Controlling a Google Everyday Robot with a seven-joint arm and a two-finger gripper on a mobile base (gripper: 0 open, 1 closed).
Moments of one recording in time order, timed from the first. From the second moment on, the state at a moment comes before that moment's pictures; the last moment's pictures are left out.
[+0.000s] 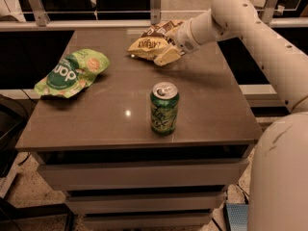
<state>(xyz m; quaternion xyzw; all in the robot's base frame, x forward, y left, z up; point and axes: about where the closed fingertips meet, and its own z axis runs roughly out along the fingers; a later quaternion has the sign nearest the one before) 0.764 -0.046 0.854 -0.57 0.70 0.14 0.41</state>
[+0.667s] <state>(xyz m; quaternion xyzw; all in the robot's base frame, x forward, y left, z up) 0.762 -0.062 0.875 -0.56 0.69 0.12 0.44</state>
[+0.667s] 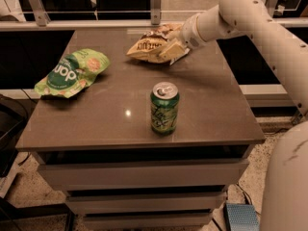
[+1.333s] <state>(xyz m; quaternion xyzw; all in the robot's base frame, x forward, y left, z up) 0.717 -0.093 0.906 -0.59 0.67 0.10 0.44</state>
